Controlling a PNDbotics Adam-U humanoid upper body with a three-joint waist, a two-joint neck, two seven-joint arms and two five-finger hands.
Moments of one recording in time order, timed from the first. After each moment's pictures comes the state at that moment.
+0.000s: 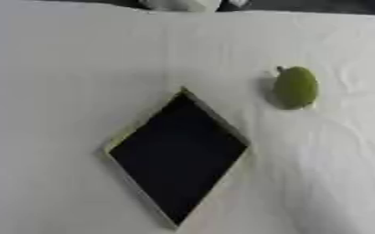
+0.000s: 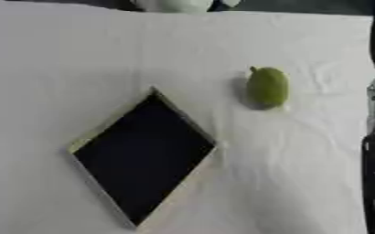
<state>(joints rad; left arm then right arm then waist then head) -0.43 0.41 0.48 -1.98 0.22 -0.35 0.13 -0.46 -0.37 -0.30 -1.98 -0.16 -0.37 0.19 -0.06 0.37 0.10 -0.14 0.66</state>
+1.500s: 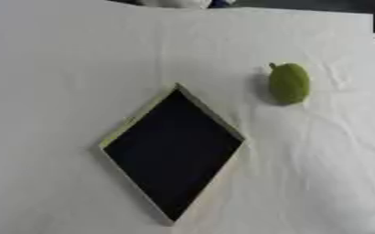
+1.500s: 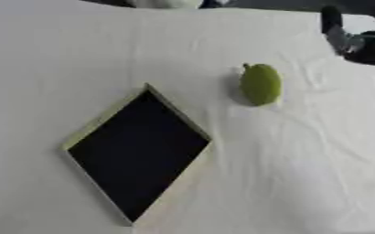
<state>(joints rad) -0.42 0.44 0.48 -1.98 0.21 -0.35 0.14 -0.37 -0.84 -0.20 -1.77 0.13 -0.48 0.24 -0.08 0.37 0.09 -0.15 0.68</state>
